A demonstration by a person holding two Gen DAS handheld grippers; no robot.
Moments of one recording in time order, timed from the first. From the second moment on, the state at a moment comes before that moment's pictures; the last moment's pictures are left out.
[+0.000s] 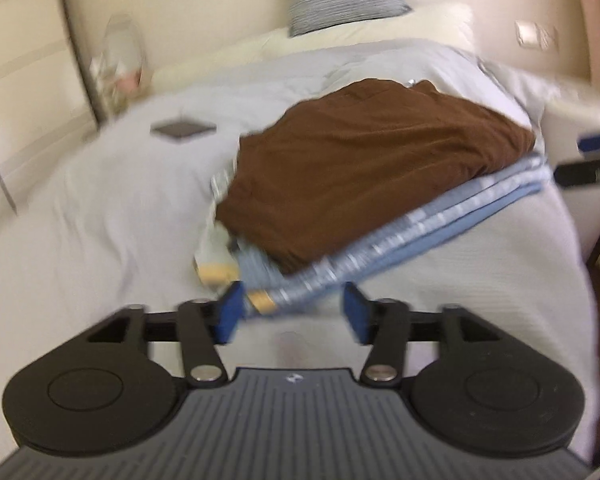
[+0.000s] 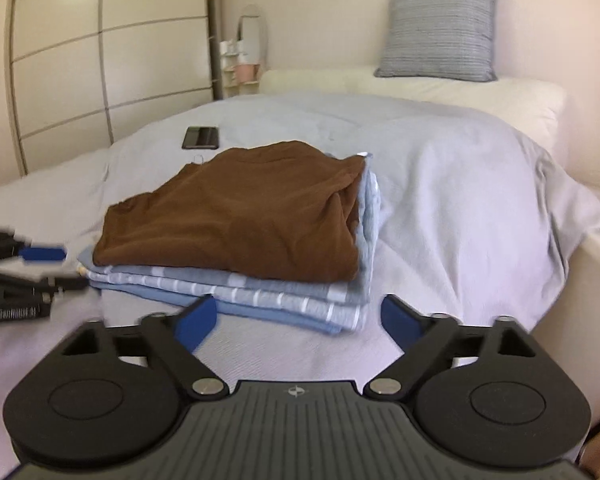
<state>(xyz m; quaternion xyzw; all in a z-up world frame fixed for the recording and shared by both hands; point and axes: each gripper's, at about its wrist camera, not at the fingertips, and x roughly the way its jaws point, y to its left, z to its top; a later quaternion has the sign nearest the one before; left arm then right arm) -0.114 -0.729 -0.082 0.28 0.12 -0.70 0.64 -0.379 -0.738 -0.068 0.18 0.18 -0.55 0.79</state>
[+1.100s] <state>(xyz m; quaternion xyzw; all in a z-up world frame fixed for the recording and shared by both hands) -0.142 -0.629 -0.017 0.21 0.19 -0.68 0.68 -0.376 -0.642 -0.020 0.24 0.18 -0.57 0.77</state>
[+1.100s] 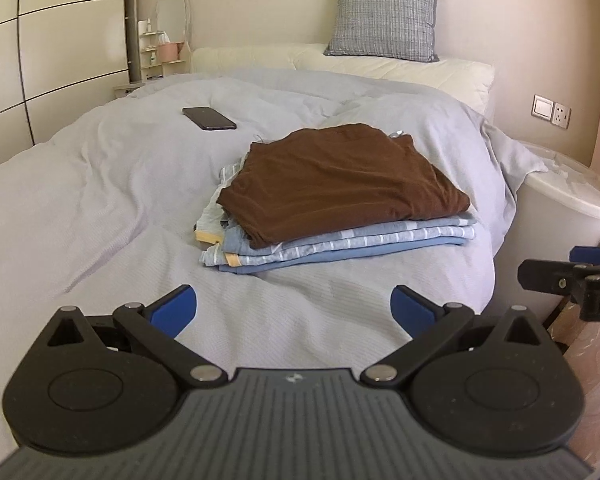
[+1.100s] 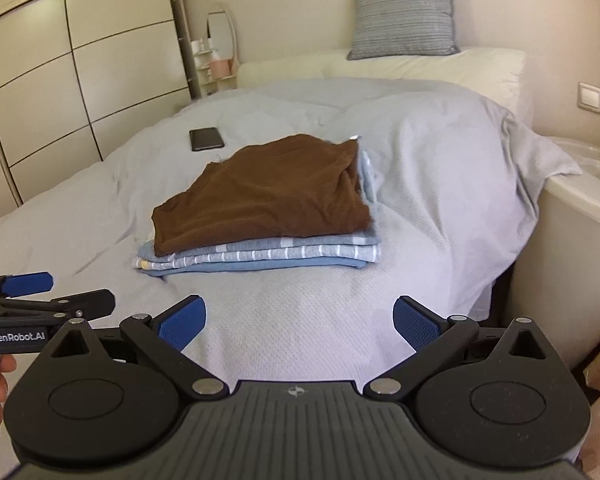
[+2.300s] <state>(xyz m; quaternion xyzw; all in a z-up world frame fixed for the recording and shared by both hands) -0.148 -0.489 0.031 0.19 0.16 -0.68 0.69 -0.382 -0.496 0.021 0.25 0.17 -0.59 0.74</state>
